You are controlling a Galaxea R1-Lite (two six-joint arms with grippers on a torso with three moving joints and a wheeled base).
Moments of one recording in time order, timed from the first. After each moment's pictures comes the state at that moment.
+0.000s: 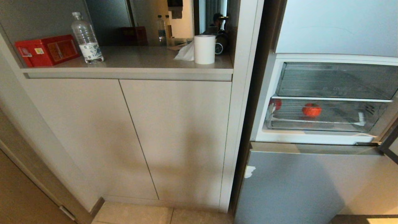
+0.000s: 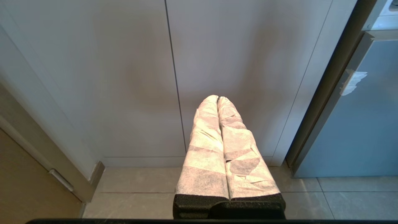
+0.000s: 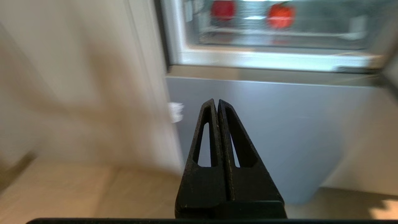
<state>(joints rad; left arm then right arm) 0.00 0.00 0.00 0.00 0.00 0.03 0.00 0.35 -0.31 -0.01 0.09 0.06</state>
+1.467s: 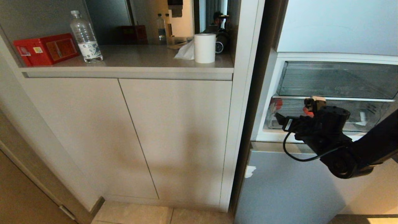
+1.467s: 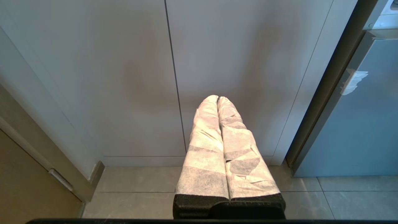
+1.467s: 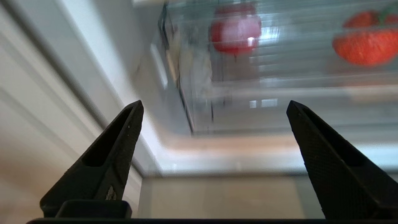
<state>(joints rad) 0.00 0.00 0.00 0.00 0.00 0.03 0.14 2.12 -0.93 -1.18 -0.16 0.13</state>
